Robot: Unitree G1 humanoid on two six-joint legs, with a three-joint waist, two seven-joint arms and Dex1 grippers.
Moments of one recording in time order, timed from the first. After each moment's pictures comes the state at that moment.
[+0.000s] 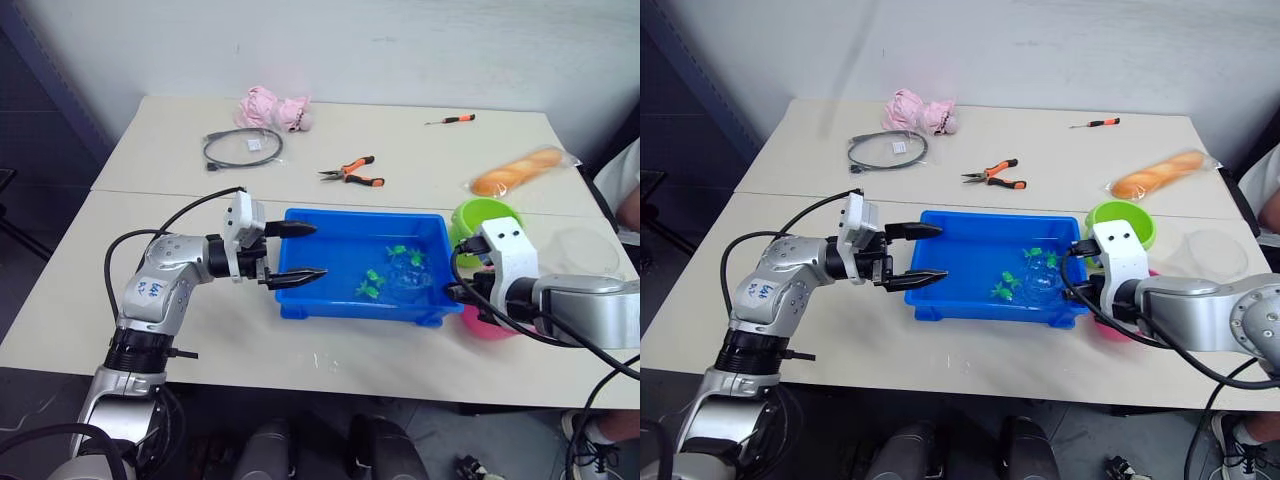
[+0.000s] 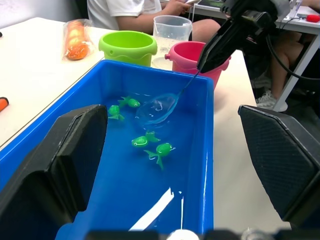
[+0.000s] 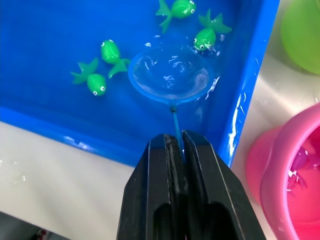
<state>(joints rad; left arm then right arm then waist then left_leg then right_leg) -0.58 0.49 -0.04 0.05 -0.44 0.35 -1.10 -0.48 -1.23 0.19 -0.42 1.93 0.99 -0.69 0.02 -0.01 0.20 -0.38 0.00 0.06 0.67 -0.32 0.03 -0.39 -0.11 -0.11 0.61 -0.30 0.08</state>
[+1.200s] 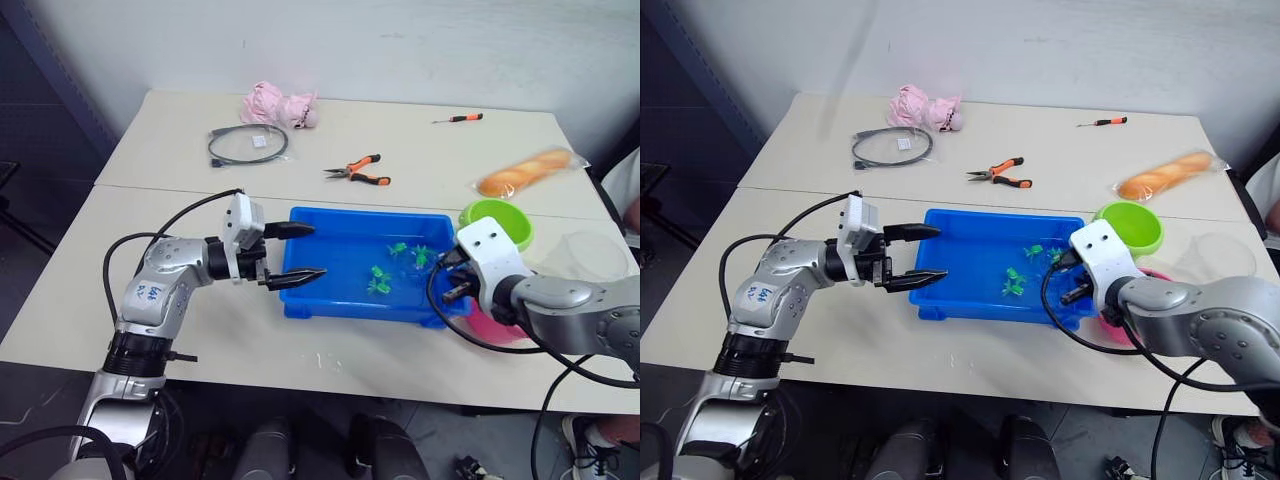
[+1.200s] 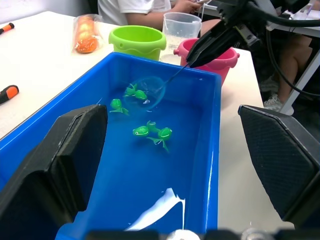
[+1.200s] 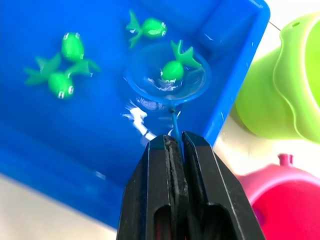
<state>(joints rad) -0.57 0.49 -0.03 0.05 -0.45 0.36 -1.08 -0.45 -1.13 0.10 -0.57 1.36 1.21 -0.45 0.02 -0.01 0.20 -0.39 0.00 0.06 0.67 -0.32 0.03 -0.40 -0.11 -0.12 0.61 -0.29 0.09</state>
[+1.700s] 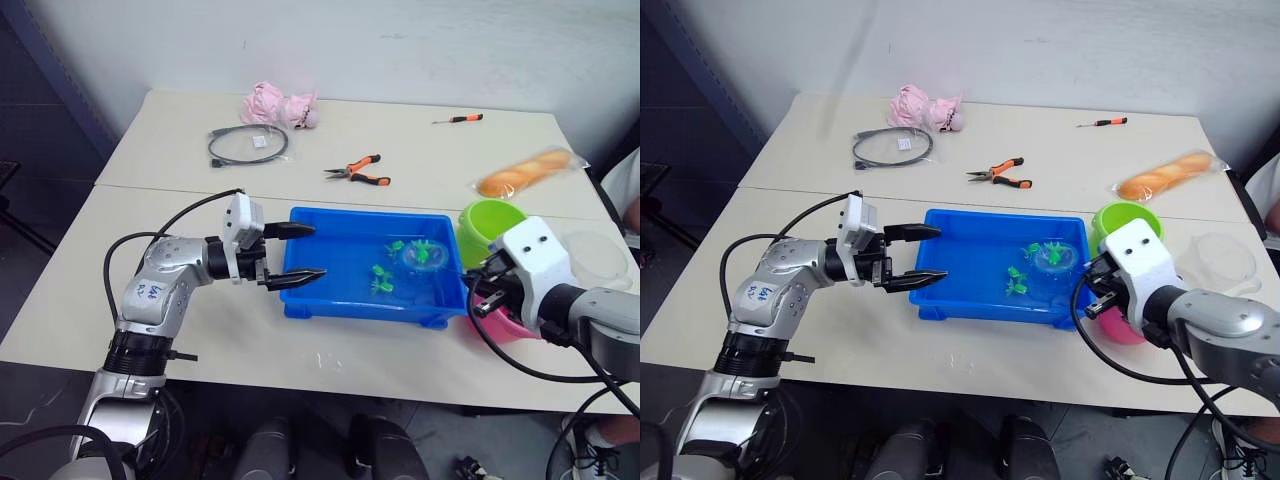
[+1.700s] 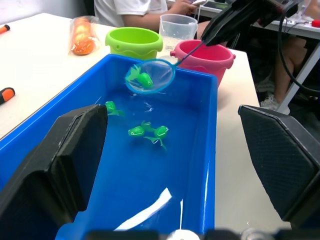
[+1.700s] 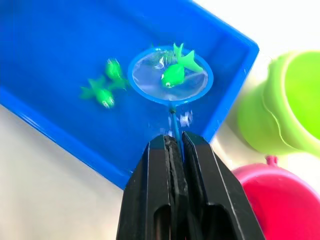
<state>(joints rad) -0.59 0.49 -0.04 0.06 -0.44 0.35 -1.11 -0.07 -1.08 -0.34 -0.75 1.18 1.04 -0.02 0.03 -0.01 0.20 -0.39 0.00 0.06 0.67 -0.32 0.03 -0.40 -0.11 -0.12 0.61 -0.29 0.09</state>
